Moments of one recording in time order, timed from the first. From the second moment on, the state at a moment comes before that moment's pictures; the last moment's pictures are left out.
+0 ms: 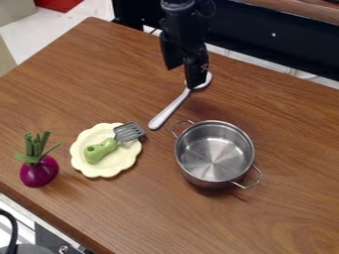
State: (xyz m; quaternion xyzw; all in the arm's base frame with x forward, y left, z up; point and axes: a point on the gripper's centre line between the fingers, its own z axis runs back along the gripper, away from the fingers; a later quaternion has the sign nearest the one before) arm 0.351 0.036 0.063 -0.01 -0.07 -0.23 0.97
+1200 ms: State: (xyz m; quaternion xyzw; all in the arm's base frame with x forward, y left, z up) arm 0.267 0.097 0.074 -0.02 -0.05 -0.30 0.95
